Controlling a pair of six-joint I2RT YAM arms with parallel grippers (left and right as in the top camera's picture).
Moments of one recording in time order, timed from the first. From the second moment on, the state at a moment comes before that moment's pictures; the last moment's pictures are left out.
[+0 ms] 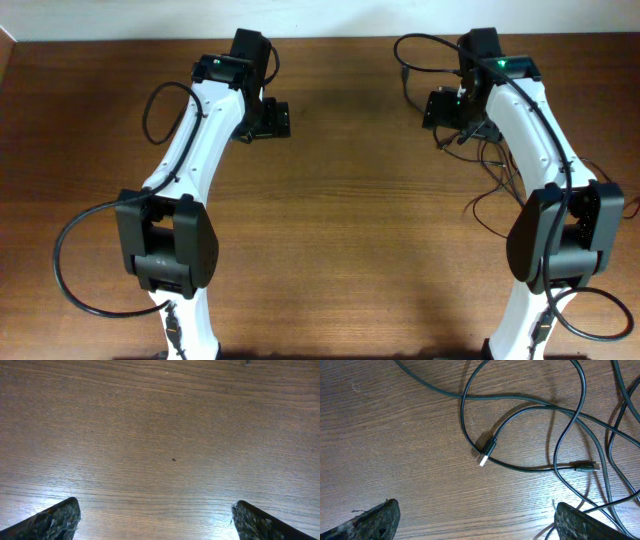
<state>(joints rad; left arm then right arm) -0.21 2.07 1.90 -1.18 -0.08 -0.30 0.08 2.07 1.81 -1.07 0.04 0.34</state>
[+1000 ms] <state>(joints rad) -0.21 1.81 1.90 -1.18 -0.08 -0.30 0.08 2.07 1.81 -1.07 0.04 0.34</state>
